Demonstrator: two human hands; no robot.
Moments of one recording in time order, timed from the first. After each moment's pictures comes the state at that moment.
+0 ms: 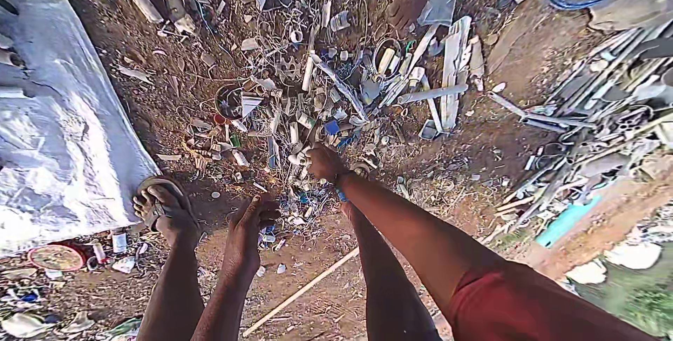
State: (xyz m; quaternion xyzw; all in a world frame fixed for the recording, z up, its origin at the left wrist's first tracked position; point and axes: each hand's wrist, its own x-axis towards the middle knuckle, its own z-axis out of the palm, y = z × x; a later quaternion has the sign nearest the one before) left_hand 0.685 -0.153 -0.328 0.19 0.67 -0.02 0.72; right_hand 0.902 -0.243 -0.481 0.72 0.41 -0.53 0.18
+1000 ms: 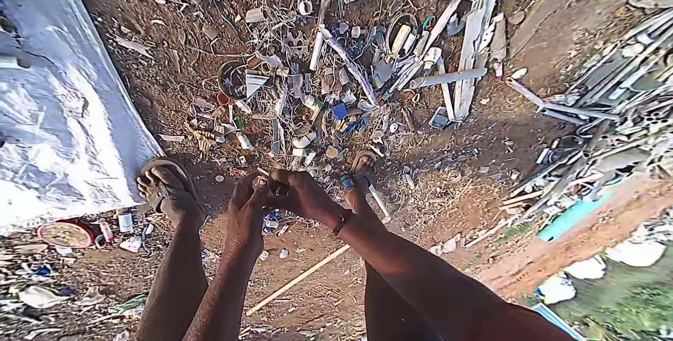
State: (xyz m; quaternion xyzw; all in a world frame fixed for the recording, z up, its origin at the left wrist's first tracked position) left_hand 0.681 -0.157 -0.327 0.21 0.70 -0.01 0.68; right_hand 0.807 -0.224 -0.361 0.67 0.31 -0.65 -0.16
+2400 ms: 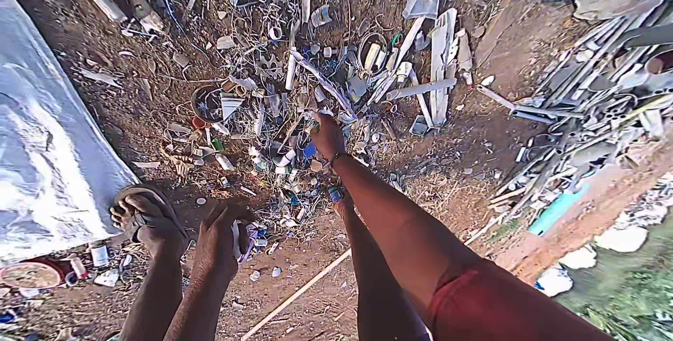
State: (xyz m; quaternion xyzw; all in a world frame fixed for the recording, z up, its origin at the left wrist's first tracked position) left_hand 0.693 -0.147 -0.332 0.21 0.70 -0.04 0.68; right_hand 0.963 -0.241 -0.509 0.88 0.28 -0.38 0.02
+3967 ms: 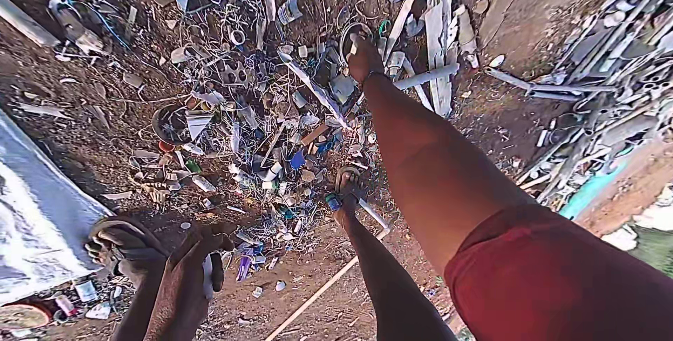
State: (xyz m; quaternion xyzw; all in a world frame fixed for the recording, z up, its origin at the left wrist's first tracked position) left_hand 0.706 -0.158 -0.352 0.28 0.68 -0.07 0.68; right_hand 1.190 -0.197 -0.548 0.92 0.22 -0.32 0.09
